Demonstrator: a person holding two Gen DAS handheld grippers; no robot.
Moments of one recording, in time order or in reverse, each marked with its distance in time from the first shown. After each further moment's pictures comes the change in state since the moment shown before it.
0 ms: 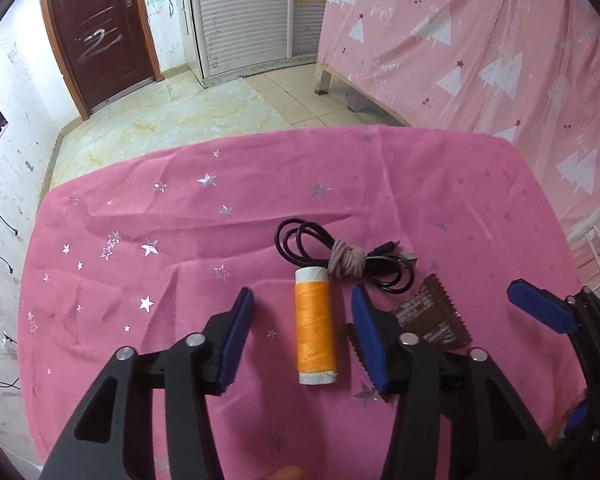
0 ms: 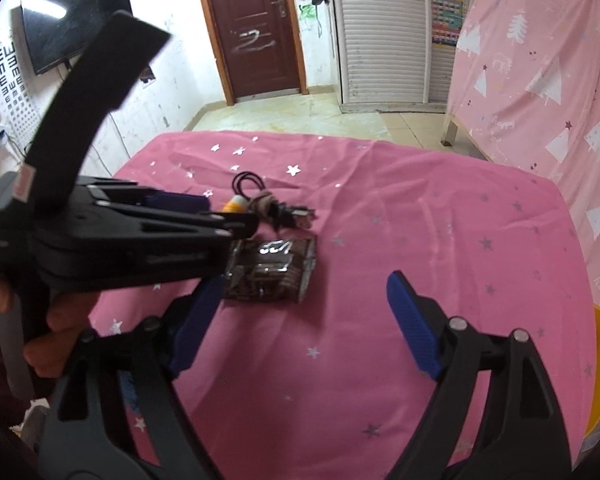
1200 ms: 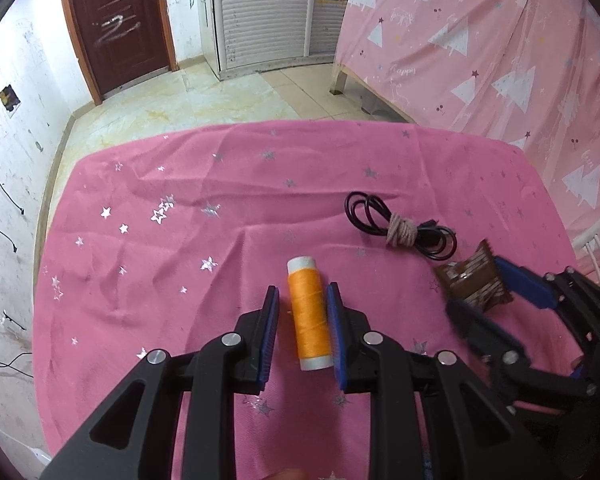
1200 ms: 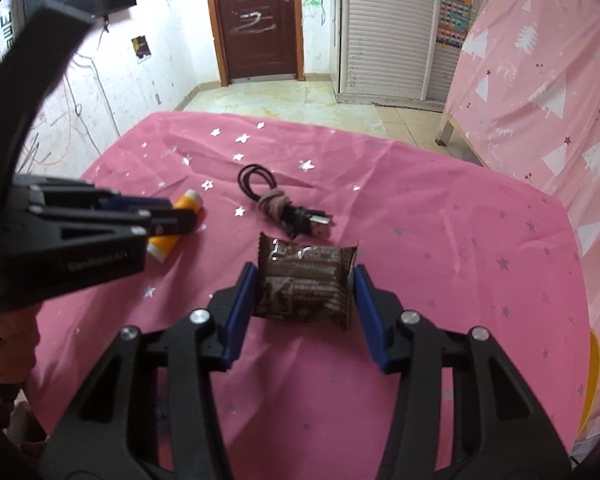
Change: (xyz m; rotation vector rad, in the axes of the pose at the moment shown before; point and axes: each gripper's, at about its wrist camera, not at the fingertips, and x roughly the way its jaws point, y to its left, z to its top) left arm -0.016 0.046 -0.022 -0.069 0.018 -0.004; right arm 0.016 0.021 0.011 -0.052 0.046 -0.066
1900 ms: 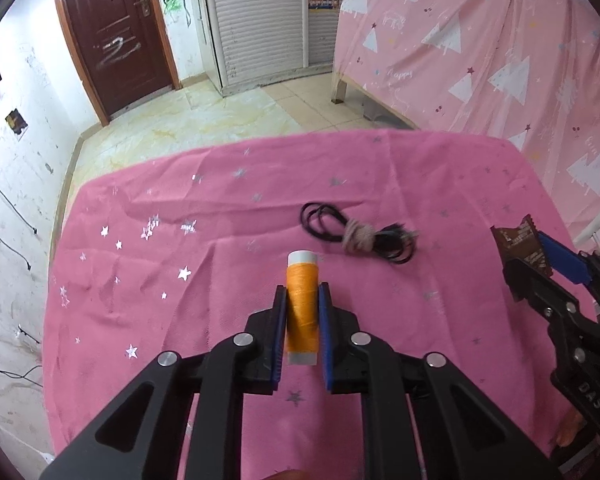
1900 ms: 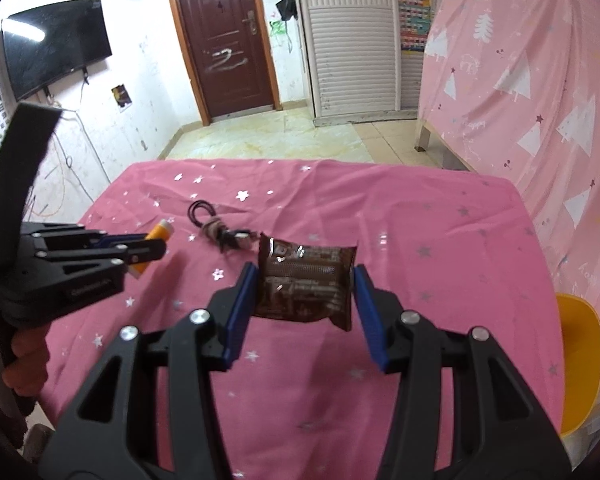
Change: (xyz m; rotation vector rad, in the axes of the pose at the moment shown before) left arm -0.021 -0.044 -0.003 0.053 -0.054 0.055; right arm -0.037 -0.062 -0.013 0.140 -0.107 -0.002
